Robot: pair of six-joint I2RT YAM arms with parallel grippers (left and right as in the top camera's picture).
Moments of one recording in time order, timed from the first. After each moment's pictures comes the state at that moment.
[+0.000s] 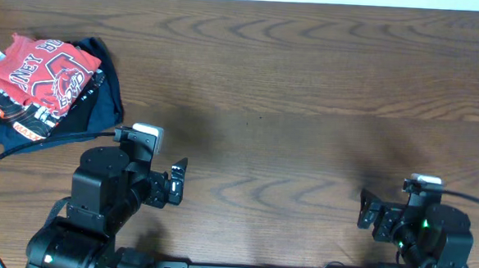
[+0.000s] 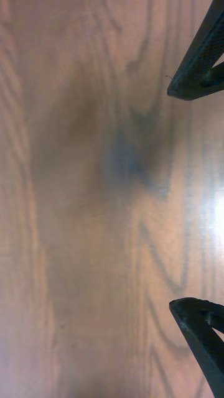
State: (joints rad) left arm -0.29 0.68 0.95 -0.98 0.04 -0.10; right arm 0.02 0.34 0.64 -1.00 -0.03 0.17
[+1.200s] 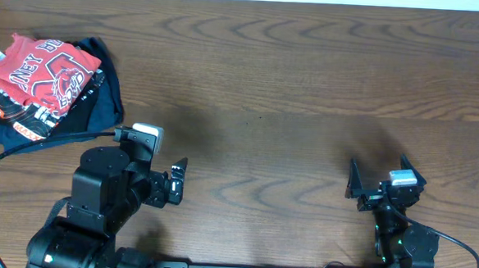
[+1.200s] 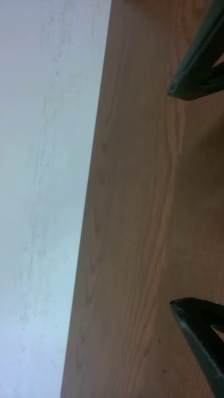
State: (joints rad) left arm -0.29 0.68 0.95 -0.98 0.04 -0.10; right arm 0.02 0.01 0.01 -0.06 -0.10 -0.07
